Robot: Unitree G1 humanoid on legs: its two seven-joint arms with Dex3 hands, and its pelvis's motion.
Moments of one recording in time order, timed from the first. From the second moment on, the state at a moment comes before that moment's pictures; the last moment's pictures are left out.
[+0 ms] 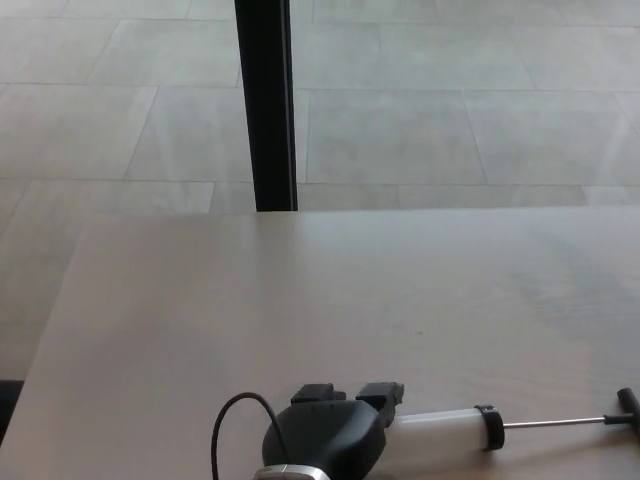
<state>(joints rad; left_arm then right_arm) -0.24 0.21 -0.82 -0.10 0.91 0.69 -0.24 -0.23 -0.51 -0.31 0.04 0.16 0.12 0.07</state>
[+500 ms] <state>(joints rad) -0.27 0.11 -0.82 0.12 1.04 0.68 -0.04 -0.26 -0.49 -0.31 0.01 0.14 0.14 0.04</state>
